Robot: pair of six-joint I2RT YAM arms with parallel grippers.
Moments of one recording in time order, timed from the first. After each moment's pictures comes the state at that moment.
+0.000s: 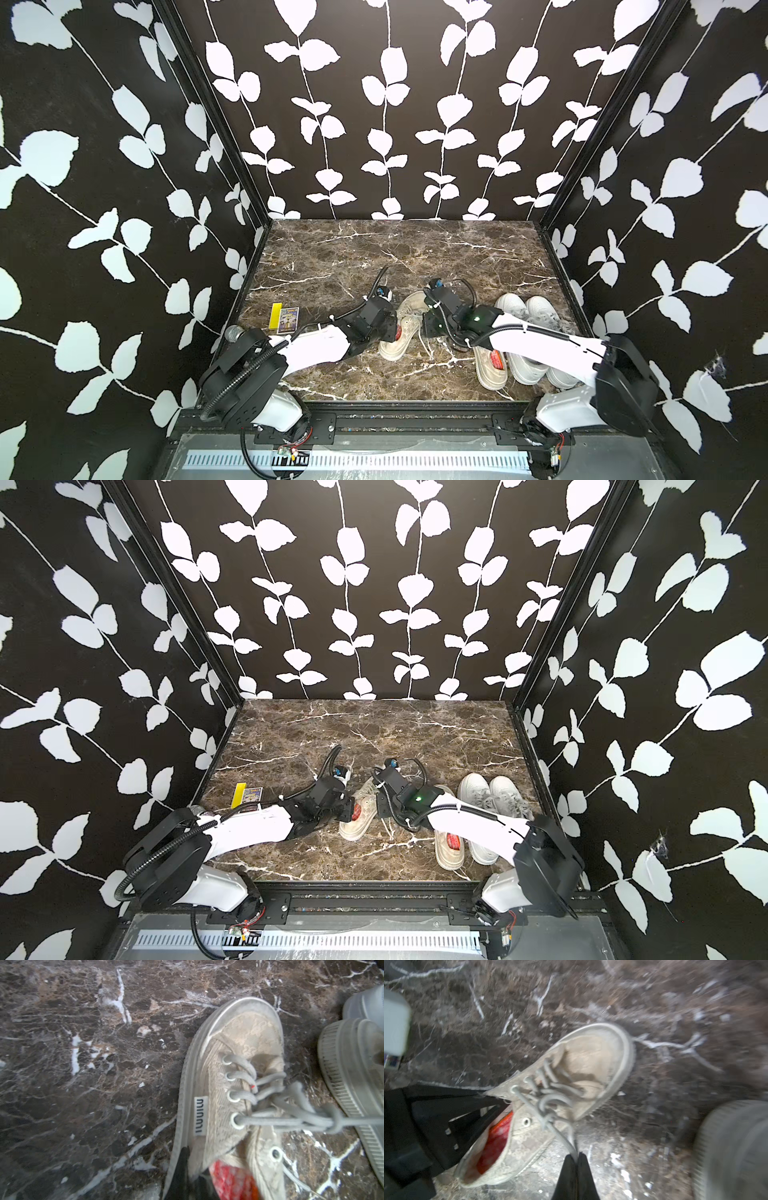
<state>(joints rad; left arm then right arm) -0.82 1.44 0.64 -0.02 -0.14 -0.51 0.90 1.38 0.93 -0.49 0.25 0.61</state>
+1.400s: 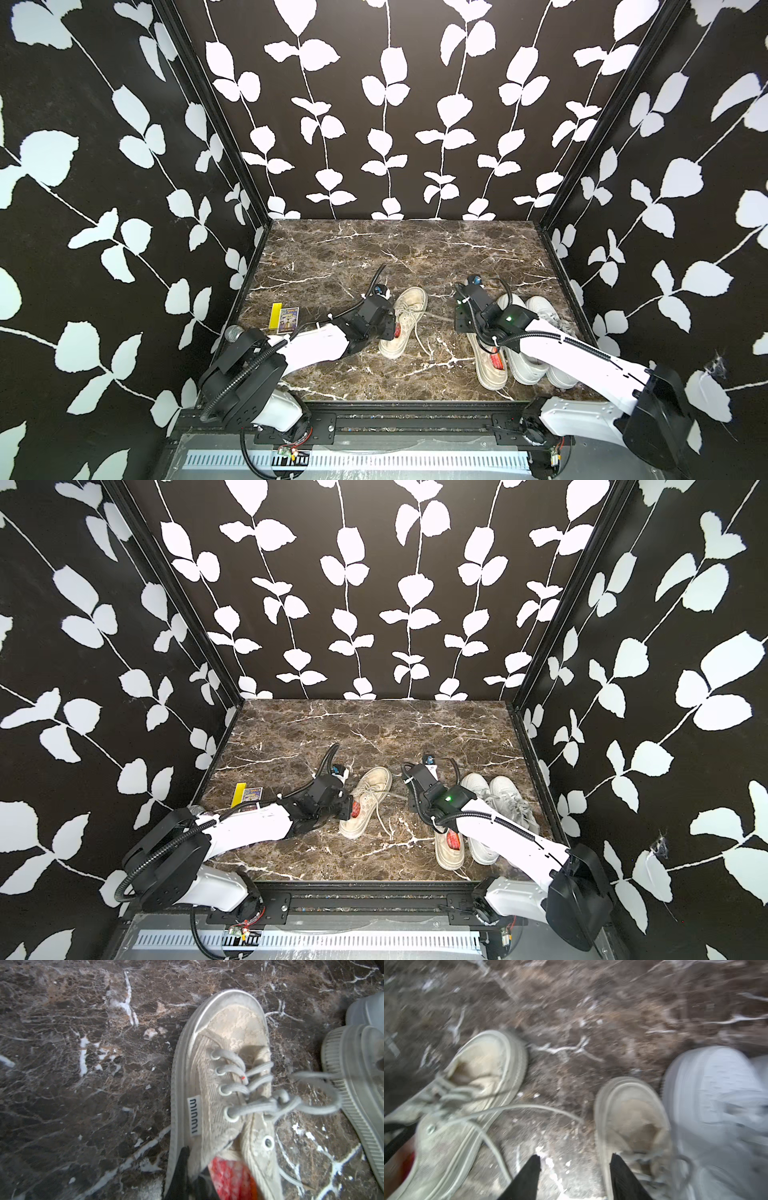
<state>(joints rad) -0.81 1.44 0.65 -0.01 -0.09 -0.50 0.75 1.23 0.87 -0.63 0.31 0.60</state>
